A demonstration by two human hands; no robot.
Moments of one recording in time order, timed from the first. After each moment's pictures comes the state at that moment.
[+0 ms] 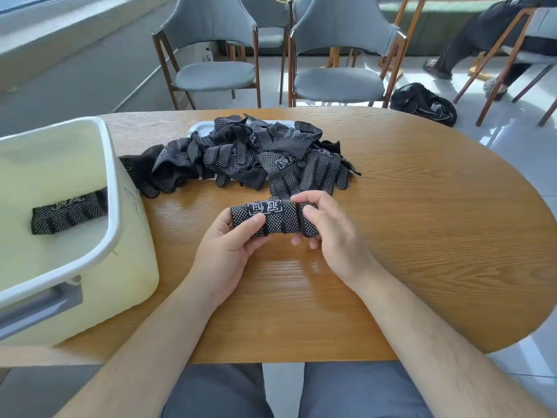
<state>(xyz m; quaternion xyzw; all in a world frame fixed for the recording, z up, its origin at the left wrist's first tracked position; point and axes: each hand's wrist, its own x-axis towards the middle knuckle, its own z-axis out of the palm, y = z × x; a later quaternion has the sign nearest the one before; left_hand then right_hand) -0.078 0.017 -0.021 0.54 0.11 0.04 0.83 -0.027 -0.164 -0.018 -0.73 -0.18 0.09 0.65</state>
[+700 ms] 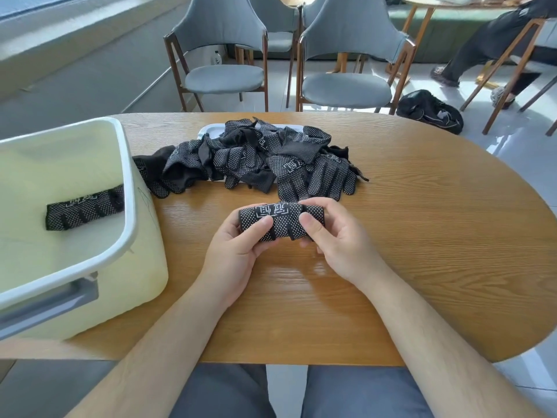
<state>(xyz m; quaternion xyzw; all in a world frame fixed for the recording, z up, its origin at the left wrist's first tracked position) -0.080 0.016 -0.021 0.56 0.11 0.07 0.82 -0.024 -0.167 -0.015 -0.75 -0.19 0.10 0.62</state>
